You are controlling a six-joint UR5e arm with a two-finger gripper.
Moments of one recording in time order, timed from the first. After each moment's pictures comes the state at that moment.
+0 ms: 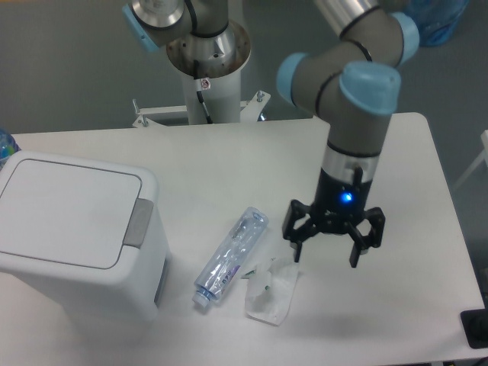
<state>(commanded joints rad) 2.58 -1.88 -1.51 -0.83 1.07 0.52</state>
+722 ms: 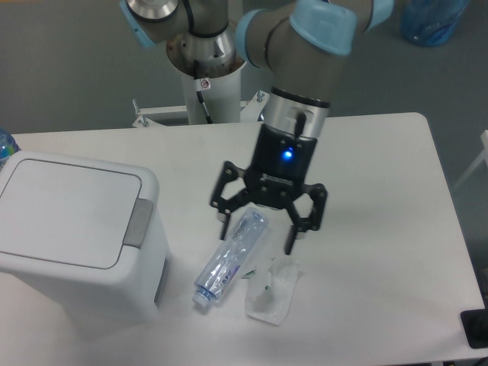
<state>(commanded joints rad) 2.48 -1.77 -1.52 -0.83 0.95 0.28</state>
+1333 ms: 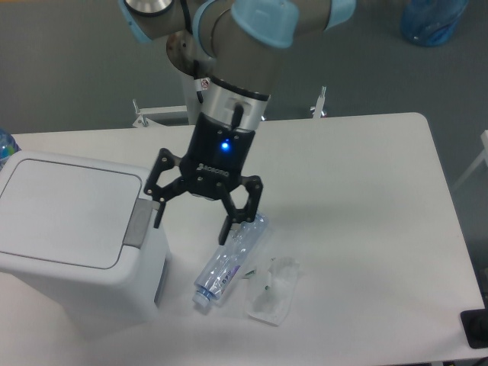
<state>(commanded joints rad) 2.39 -1.76 -1.60 -0.83 0.98 0.27</state>
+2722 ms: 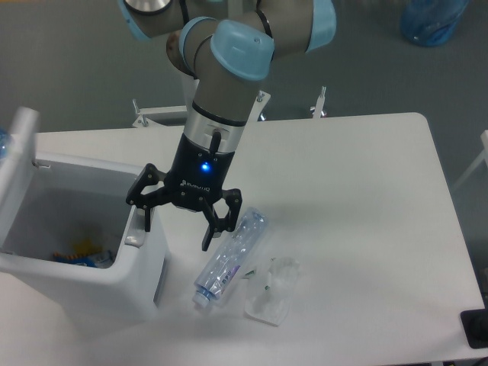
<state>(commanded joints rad) 2.37 -1.78 -1.62 -0.83 1.02 0.26</state>
